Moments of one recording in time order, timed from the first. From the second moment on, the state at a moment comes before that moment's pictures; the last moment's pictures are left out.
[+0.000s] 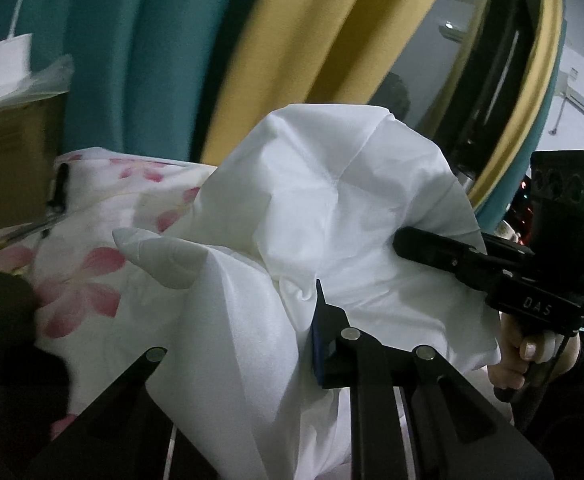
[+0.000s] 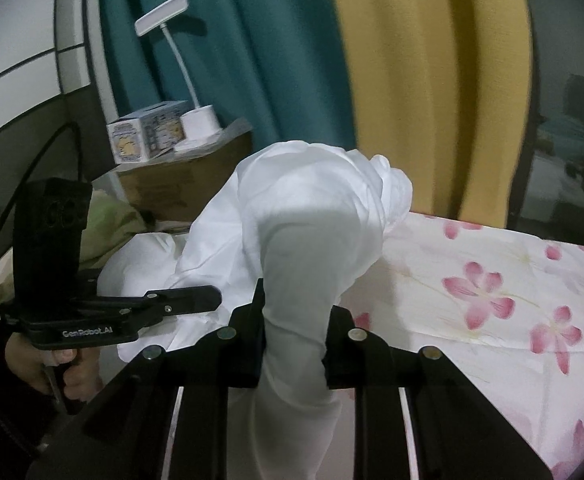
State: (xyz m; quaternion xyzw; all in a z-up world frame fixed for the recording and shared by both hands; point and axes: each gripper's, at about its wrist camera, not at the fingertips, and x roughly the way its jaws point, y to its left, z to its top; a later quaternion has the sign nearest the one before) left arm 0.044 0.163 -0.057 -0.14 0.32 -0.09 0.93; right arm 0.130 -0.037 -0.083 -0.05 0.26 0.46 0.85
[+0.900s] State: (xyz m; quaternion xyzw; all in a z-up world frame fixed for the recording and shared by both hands) left arm 0.039 0.206 -0.082 -0.14 0.36 -0.04 0.92; right arm 0.148 0.024 -0.140 -0.05 0.35 0.45 0.82
